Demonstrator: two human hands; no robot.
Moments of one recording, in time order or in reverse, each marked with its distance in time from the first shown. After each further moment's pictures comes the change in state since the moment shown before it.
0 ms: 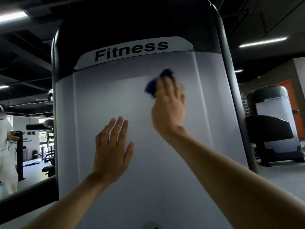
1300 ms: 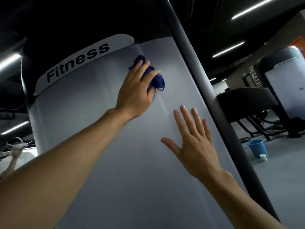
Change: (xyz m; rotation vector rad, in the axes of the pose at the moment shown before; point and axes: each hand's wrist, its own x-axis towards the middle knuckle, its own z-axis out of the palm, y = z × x) left_hand 0.209 0.163 0.011 -0.165 -0.129 0.309; right_hand -0.120 0.173 -0.074 -0.075 -0.361 0.112
